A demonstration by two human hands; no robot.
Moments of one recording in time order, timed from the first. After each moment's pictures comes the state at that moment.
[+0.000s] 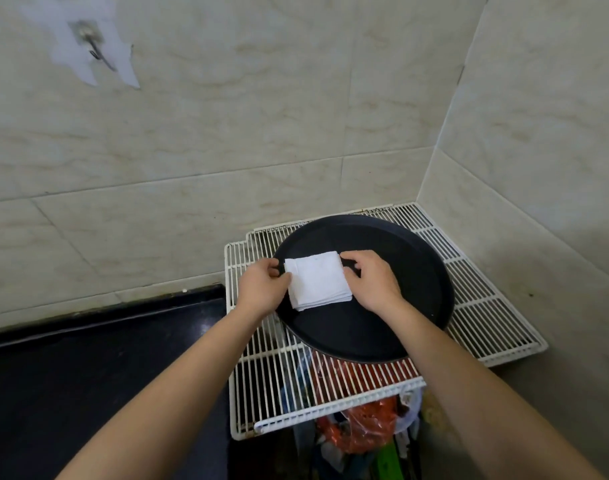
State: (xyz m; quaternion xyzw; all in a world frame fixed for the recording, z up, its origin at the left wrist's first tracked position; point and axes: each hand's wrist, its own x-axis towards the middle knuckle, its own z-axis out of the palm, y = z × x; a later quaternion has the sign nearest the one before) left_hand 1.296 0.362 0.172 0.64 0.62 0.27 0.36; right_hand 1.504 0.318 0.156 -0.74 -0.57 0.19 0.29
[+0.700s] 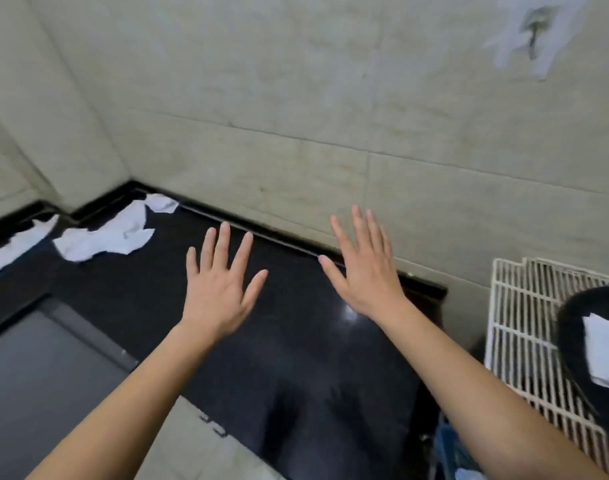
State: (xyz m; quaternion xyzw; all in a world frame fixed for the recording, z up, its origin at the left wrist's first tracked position) left_hand 0.890 0.197 0.188 0.58 0.79 0.10 -0.16; right_hand 1.114 0.332 0.184 -0.42 -0.88 0.03 0.23
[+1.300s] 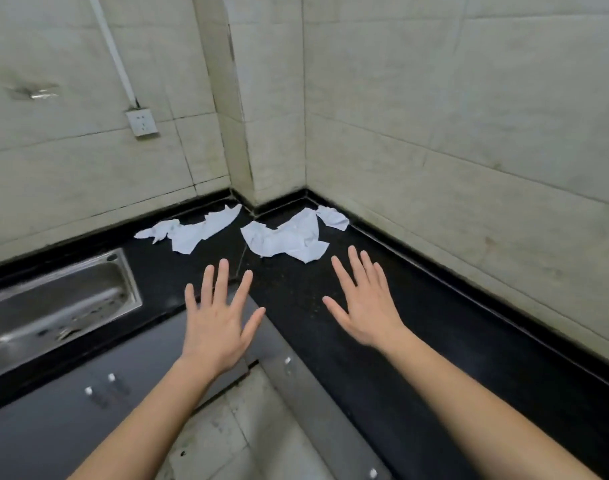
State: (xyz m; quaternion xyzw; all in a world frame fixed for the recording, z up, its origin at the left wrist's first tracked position) left_hand 0.476 -0.081 0.161 0.37 0.92 0.03 -0.14; right_hand 0.630 0.153 0.162 -0.21 -0.97 0.03 0.13
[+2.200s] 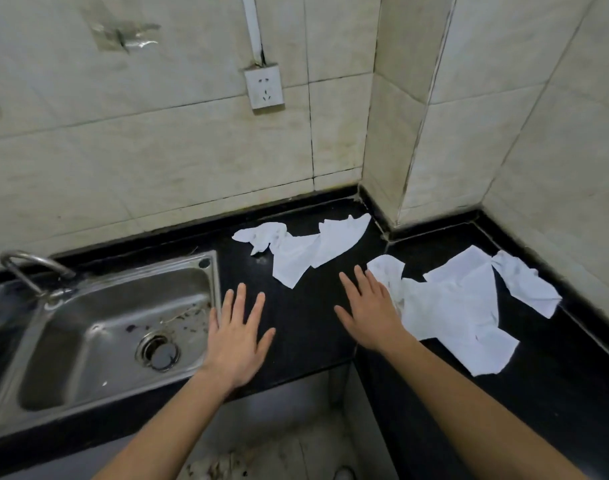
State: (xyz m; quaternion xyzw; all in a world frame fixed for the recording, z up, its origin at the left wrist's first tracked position) left_hand 0.067 -0.100 0.079 0.20 0.98 0.00 0.04; right_hand 0.099 0.168 0.057 -0.06 -0.99 0.12 -0.02
